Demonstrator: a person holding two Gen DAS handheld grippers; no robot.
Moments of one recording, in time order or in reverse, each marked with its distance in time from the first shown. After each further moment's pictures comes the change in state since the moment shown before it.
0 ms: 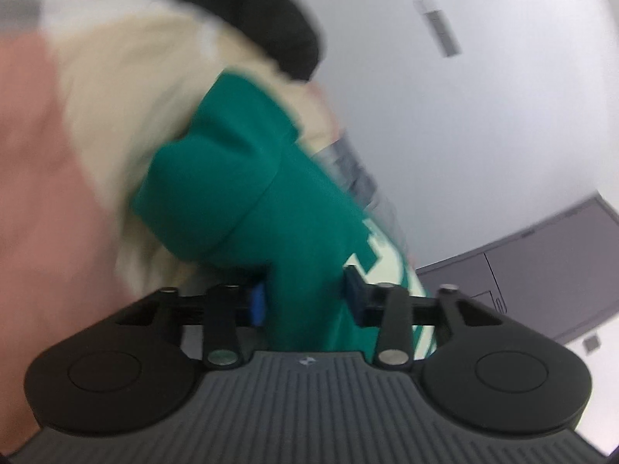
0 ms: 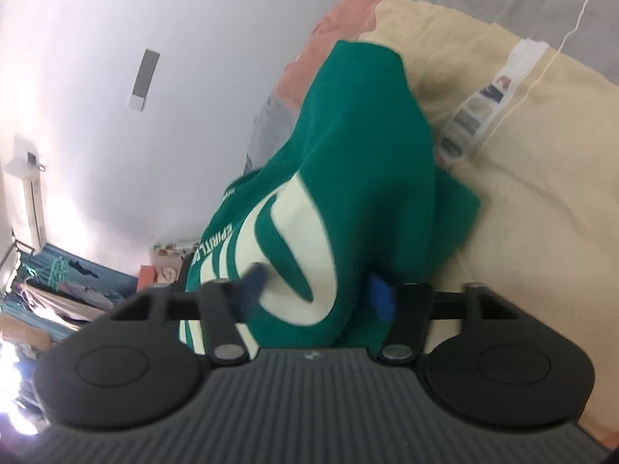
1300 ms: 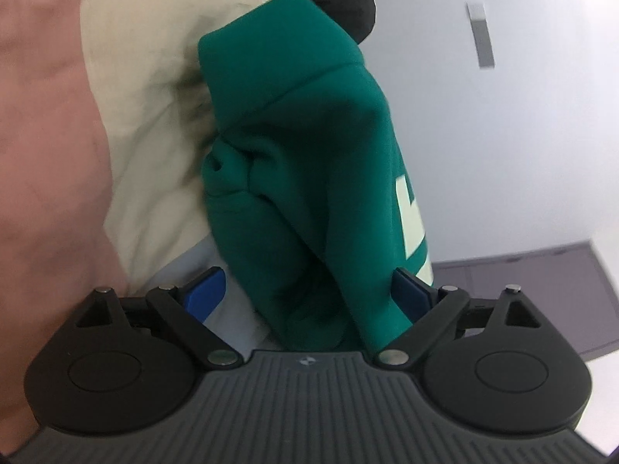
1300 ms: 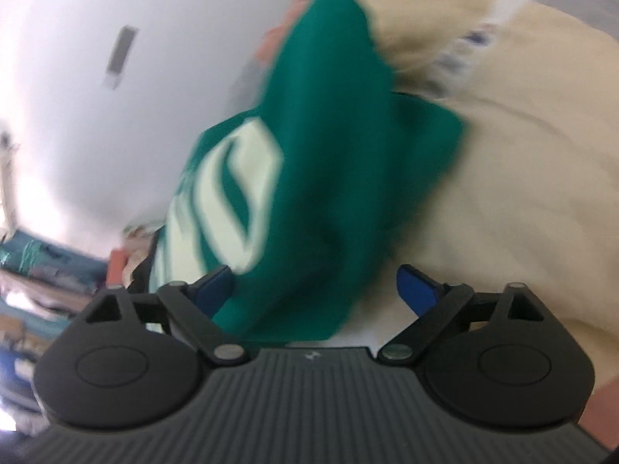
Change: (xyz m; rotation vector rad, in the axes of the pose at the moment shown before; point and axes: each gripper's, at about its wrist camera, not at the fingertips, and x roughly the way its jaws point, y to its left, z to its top) left arm 0.048 0.049 -0.009 -0.292 0.113 -0.037; right arm 0.013 0.002 -0.041 0.069 0.030 -0.104
